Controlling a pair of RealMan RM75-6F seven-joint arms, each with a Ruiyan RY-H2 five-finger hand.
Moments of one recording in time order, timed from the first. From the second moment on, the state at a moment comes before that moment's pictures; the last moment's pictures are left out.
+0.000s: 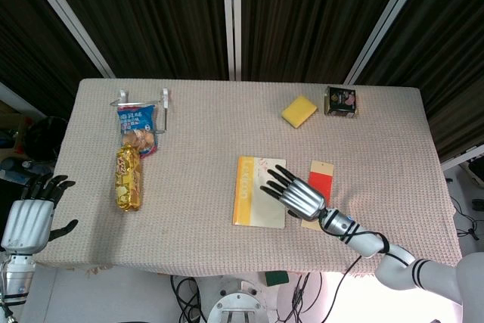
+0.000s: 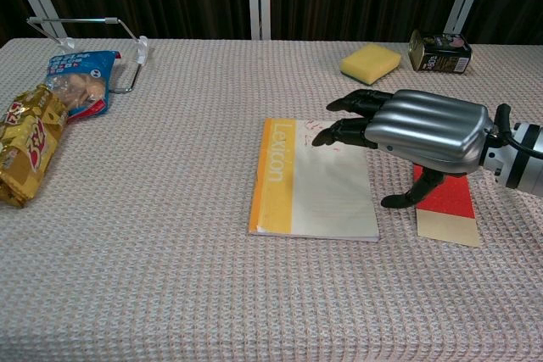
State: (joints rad) left arm -0.06 -1.14 -0.02 -1.68 1.54 1.54 0.22; right arm 0.67 -1.58 0.00 -1.21 -1.83 1.04 -0.11
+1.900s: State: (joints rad) left arm -0.04 -1.12 -0.02 -1.68 1.54 1.57 0.19; right arm 0.77 -1.97 -0.05 -0.63 -1.85 1.31 0.20
